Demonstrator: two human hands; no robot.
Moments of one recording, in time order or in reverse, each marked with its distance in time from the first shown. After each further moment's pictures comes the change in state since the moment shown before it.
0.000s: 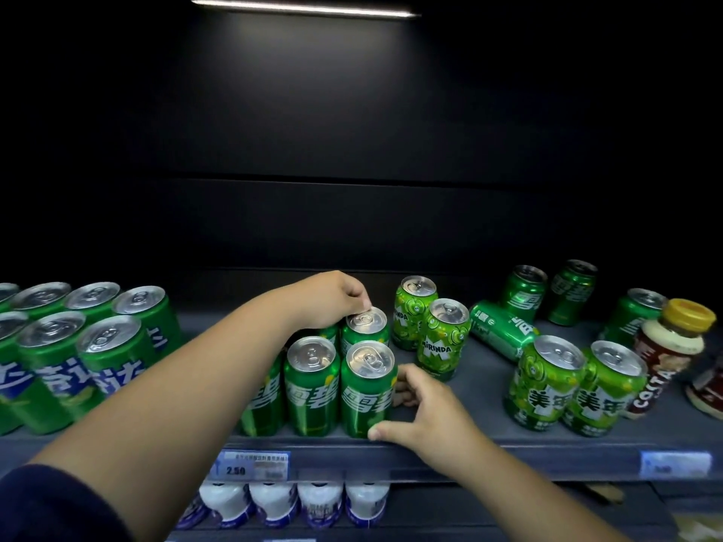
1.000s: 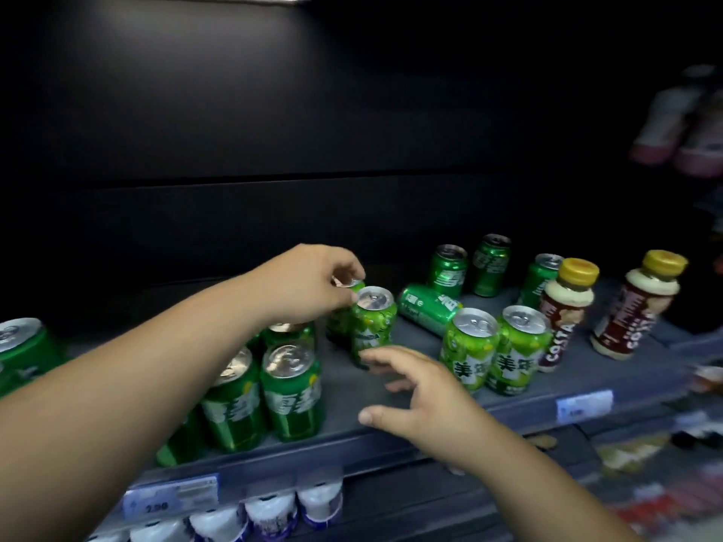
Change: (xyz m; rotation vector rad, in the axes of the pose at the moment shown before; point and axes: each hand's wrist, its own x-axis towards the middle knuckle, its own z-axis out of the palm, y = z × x) left_hand -0.005 0.089 0.016 0.254 0.083 0.311; right_hand -0.045 -0.006 -0.066 0.001 0.097 -0.098
